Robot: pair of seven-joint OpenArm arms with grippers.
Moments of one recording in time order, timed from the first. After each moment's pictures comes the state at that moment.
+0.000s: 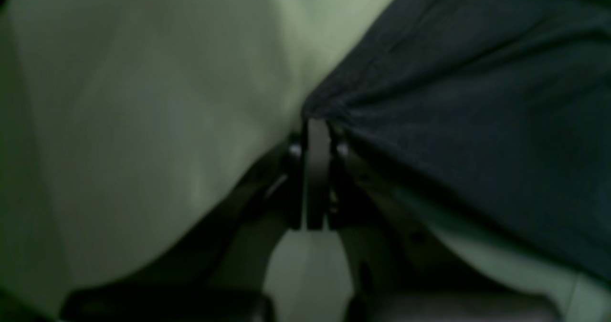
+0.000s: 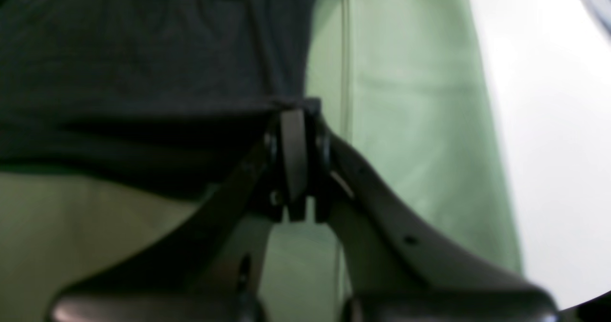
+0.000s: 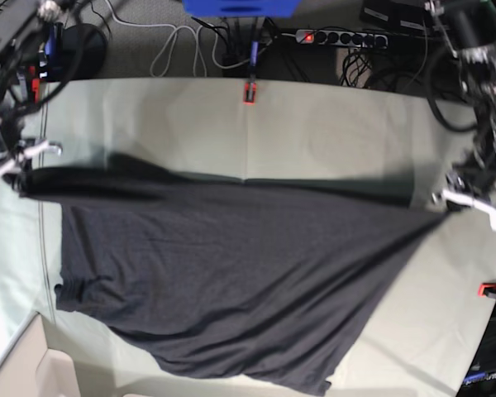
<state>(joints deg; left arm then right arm) 6.2 -16.3 -26.3 86.0 -30.1 -9.1 42.7 -12.7 -1.7 47.7 108.9 9.7 39.6 -40.9</state>
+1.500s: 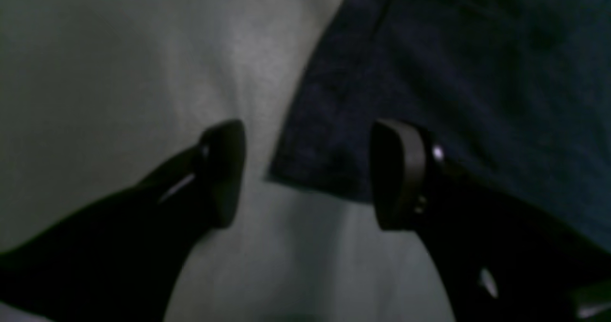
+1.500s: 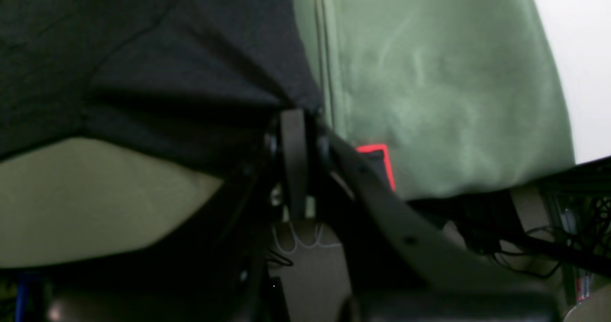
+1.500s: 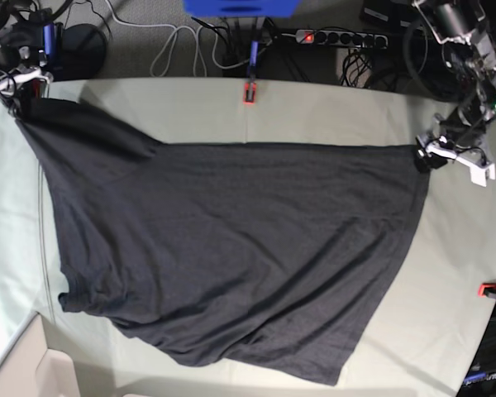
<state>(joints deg) 4.8 -10.1 -37.6 70.5 -23.9 -26.0 40.9 -28.3 -0.5 54.1 99.3 22.7 39.7 -32.9</state>
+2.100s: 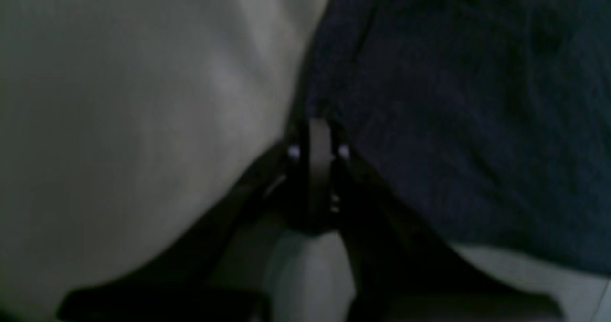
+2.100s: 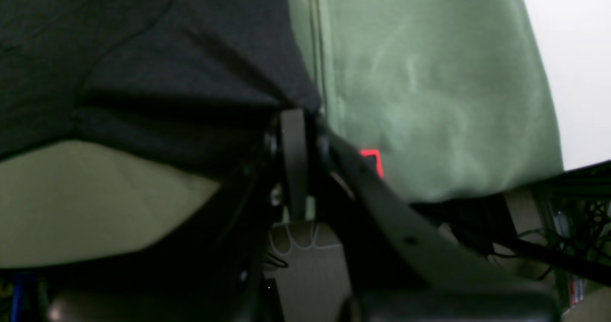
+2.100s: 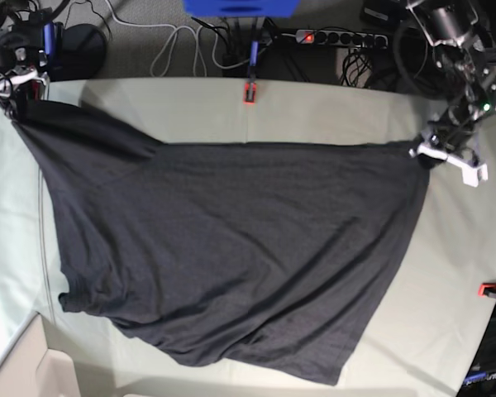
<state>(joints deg) 6.6 -8.1 -39.1 71.7 -20.9 -26.5 36.4 -28.4 0.4 54.2 99.3 22.7 39.7 -32.9</state>
